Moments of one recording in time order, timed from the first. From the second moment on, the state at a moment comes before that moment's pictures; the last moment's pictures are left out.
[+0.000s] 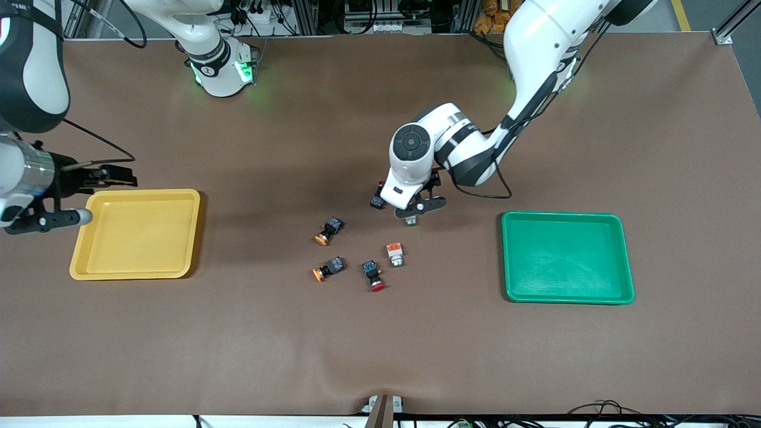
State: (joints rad) left arm -0.39 0.65 -0.46 -1.72 0.30 2.18 -1.21; right arm -0.01 0.22 -0.03 -1.55 0.08 1.47 -0.14
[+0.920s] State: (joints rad) left arm -0.36 0.72 -0.44 -1.78 0.41 2.40 -1.28; right arm 0.25 0.42 -0.02 -1.57 0.14 1.73 0.63
